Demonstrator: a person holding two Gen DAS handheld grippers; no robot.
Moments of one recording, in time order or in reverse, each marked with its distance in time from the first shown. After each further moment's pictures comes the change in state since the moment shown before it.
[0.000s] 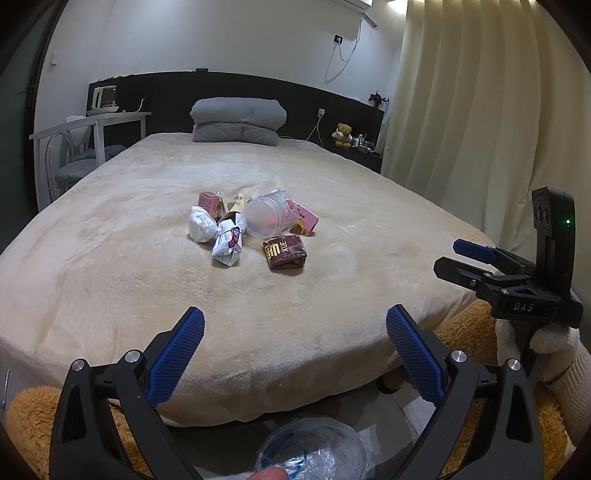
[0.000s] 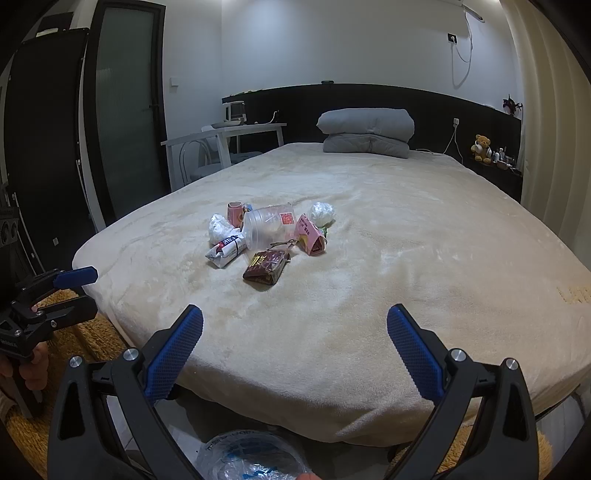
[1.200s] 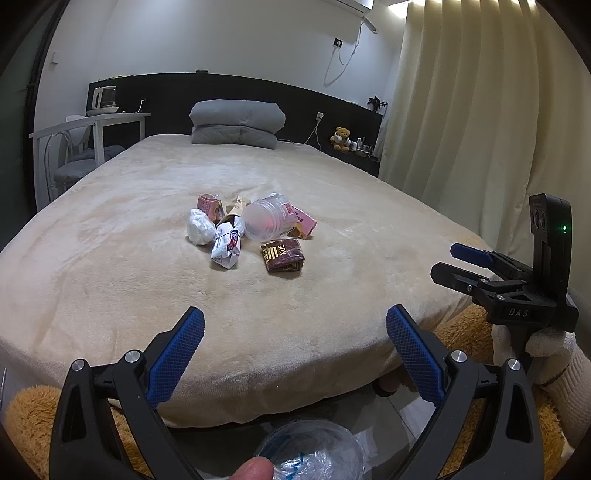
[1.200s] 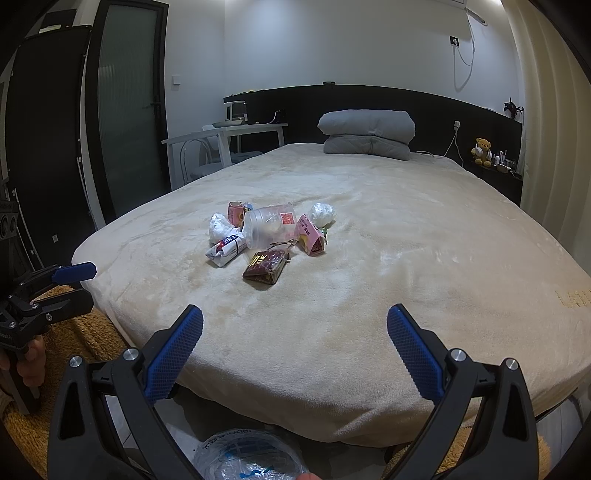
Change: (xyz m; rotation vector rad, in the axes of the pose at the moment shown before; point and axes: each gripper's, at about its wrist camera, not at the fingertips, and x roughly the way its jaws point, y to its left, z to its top) left arm -0.002 0.004 0.000 -0.014 -0.013 -0.016; right arm 0.000 0.000 -0.001 -0.009 -0.001 -0.003
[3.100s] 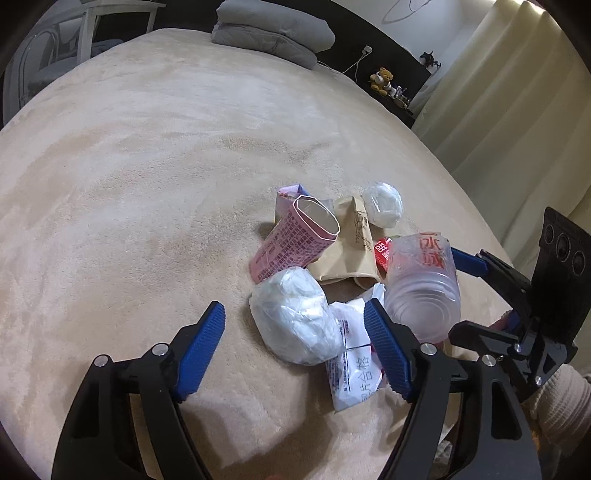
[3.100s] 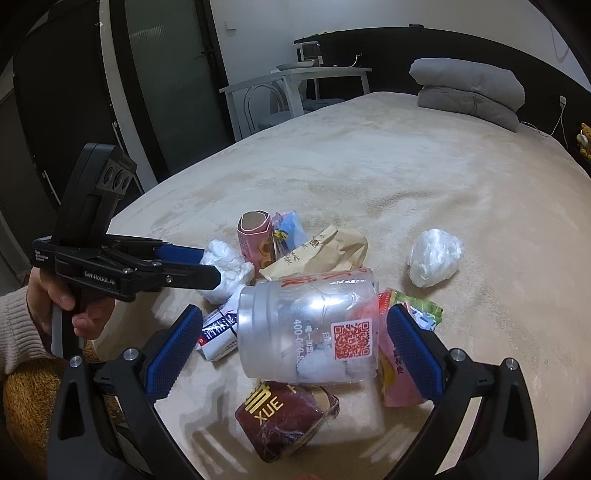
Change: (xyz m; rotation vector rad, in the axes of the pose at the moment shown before) left arm 0.224 0.176 0.109 -0.229 0.363 -0.102; right arm 0.248 0.000 0.112 -0.124 0.249 0.351
